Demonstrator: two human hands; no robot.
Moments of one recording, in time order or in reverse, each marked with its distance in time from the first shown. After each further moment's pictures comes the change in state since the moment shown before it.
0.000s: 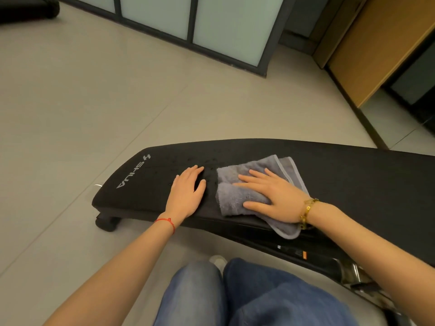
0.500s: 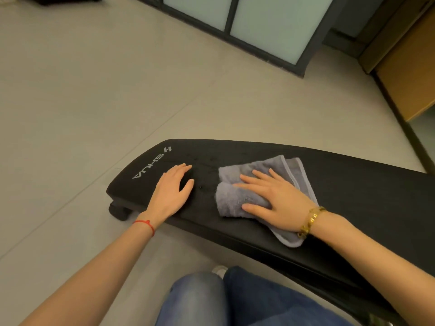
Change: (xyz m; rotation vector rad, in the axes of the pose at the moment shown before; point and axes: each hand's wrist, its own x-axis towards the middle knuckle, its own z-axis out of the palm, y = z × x) left_hand 0.011 -0.081 -0.026 0.045 0.056 -0.146; right_hand 0.069 -0.006 0.018 -0.048 -0.015 -0.104
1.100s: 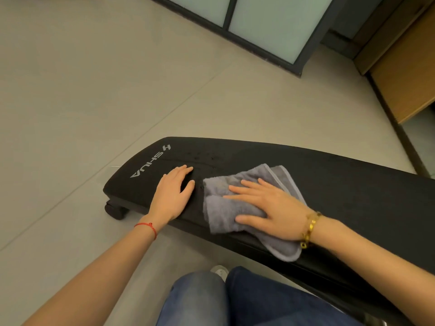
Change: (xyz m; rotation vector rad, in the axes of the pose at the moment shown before) left_hand 0.000 -0.005 0.007 -0.065 0.023 -0.016; right_hand 0.008 -0.021 0.000 0.101 -0.083 -0.101
